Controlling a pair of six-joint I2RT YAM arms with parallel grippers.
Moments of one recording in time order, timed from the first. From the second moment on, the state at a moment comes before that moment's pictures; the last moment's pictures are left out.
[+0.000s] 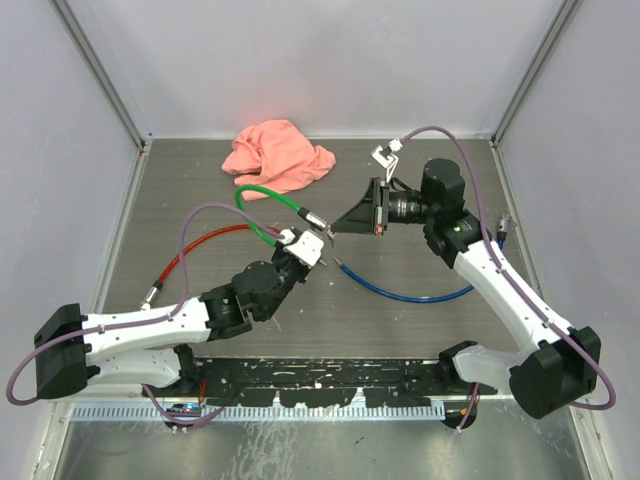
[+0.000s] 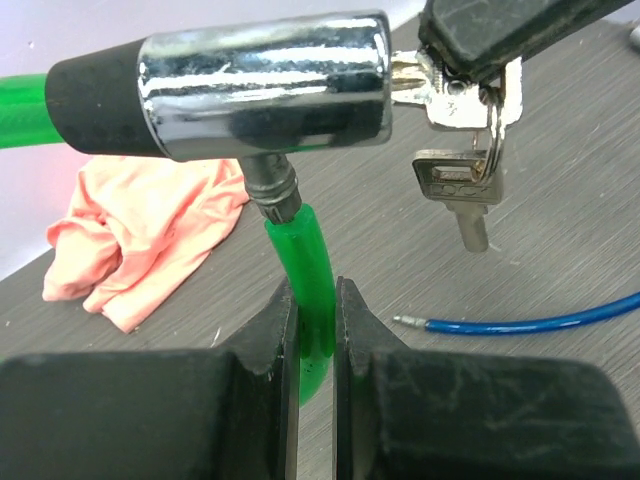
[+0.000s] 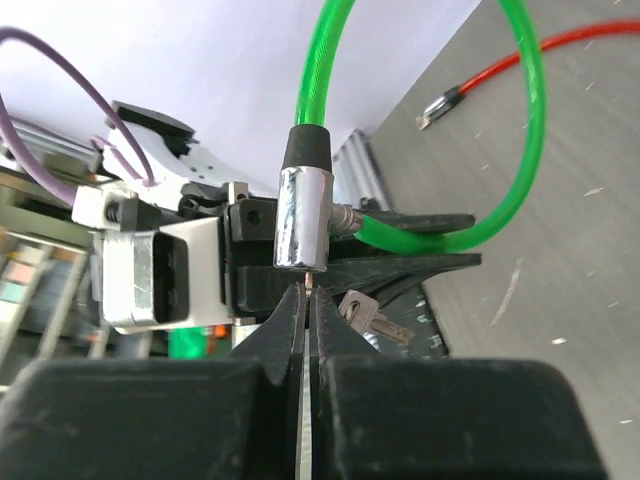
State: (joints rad) left arm -1.18 1.12 0.71 0.41 -0.63 0.24; right arm 0.40 1.17 1.07 -0.04 -1.03 0.74
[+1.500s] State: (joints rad) left arm -1.16 1.12 0.92 0.02 -0.49 -0.22; right arm 0.34 1.23 1.62 -1.09 -1.06 -1.41
